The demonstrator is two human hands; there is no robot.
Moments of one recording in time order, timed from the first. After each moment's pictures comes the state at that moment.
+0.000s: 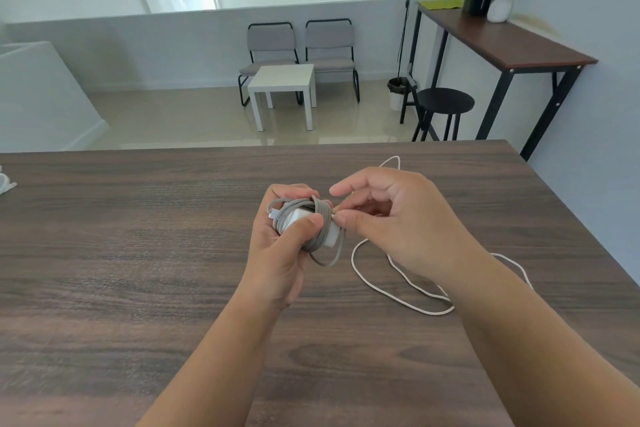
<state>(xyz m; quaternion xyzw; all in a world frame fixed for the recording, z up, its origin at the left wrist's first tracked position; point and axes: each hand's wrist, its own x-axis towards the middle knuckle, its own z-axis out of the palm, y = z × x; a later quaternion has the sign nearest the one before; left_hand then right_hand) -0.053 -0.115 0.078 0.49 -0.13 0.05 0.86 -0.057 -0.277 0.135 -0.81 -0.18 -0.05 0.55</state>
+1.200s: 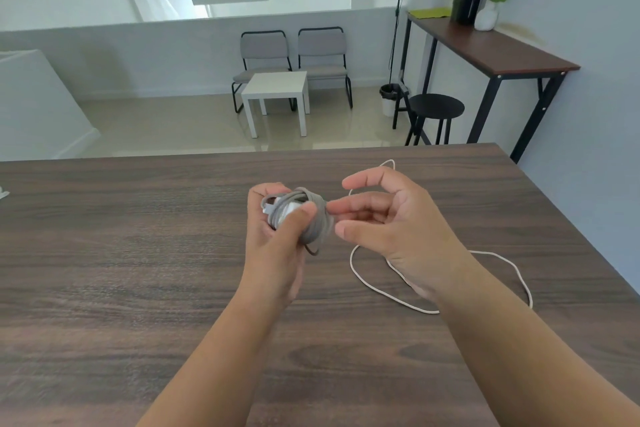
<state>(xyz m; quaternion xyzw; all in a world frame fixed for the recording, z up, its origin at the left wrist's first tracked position) -0.056 -0.116 0.089 0.49 -0.10 0.10 0.86 -0.073 -0.269 0.132 -0.69 -0.12 0.00 0.72</state>
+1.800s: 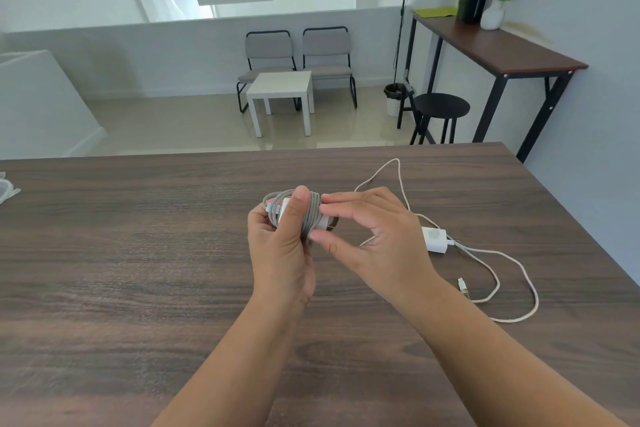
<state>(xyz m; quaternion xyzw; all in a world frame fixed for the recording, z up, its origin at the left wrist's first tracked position) -0.058 -0.123 0.087 0.40 0.06 0.12 0.91 -0.063 -0.243 0.092 -0.80 -0.23 -0.34 0.44</state>
